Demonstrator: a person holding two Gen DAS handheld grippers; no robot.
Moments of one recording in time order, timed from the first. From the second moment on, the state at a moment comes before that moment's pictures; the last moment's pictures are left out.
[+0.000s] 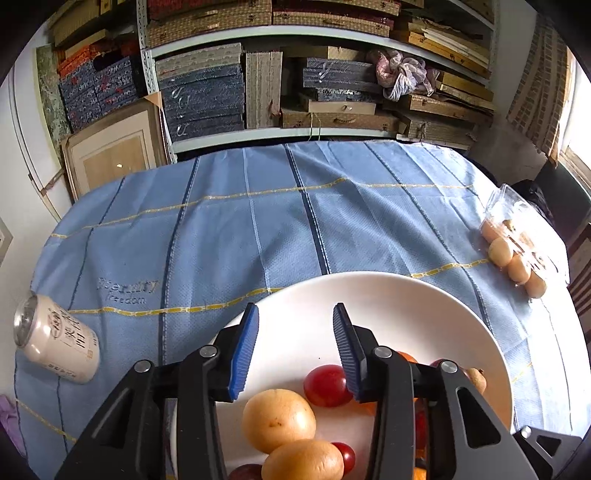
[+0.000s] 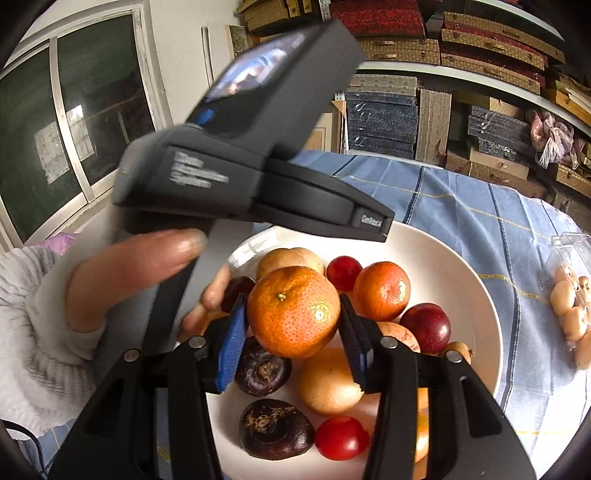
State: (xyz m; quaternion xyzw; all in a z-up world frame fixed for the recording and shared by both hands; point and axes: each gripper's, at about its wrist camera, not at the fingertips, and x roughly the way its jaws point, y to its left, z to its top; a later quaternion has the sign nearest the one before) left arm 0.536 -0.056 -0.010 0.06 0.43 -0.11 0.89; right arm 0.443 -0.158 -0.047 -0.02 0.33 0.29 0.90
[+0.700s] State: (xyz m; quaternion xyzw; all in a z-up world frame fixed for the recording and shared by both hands) left arm 0.444 -0.030 0.024 0.07 0.38 -0.10 0.92; right arm 0.400 -0.198 -0.007 0.01 0.28 0.29 0.92
